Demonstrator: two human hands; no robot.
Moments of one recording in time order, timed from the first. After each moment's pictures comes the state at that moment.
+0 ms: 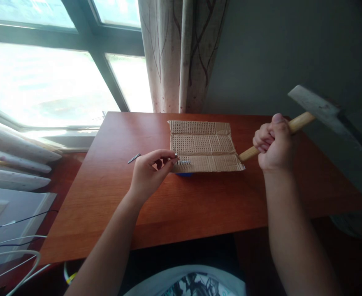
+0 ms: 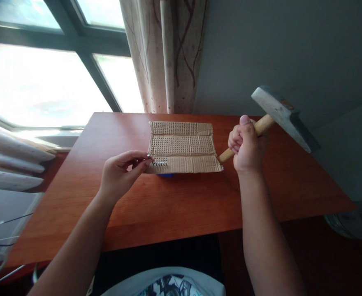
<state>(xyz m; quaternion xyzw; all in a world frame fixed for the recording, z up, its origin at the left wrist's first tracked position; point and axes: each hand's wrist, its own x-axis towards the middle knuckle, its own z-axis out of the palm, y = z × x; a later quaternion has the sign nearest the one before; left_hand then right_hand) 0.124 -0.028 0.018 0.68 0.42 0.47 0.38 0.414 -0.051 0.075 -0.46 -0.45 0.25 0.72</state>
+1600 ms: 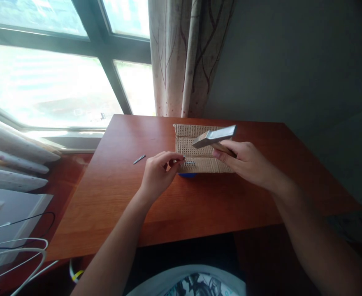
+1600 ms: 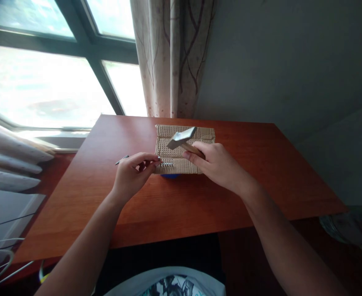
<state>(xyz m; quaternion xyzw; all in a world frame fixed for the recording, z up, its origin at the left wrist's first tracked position) 0.125 -0.026 0.012 0.74 0.40 0.46 0.28 0.363 -0.075 0.110 -0.60 -0.73 0.24 0.23</state>
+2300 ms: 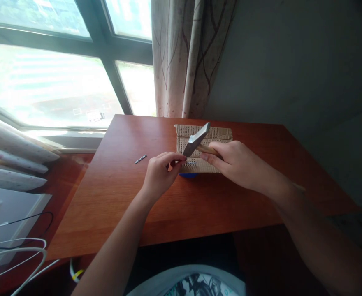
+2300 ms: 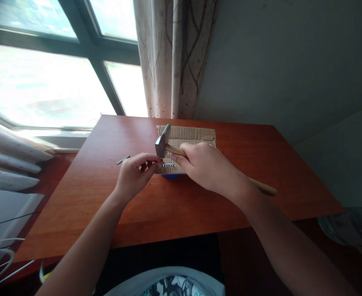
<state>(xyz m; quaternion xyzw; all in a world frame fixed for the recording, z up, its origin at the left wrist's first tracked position) 0.126 -0.027 0.015 0.75 0.40 0.44 0.28 0.332 -0.072 0.128 -0.60 -0.77 0.17 0.14</state>
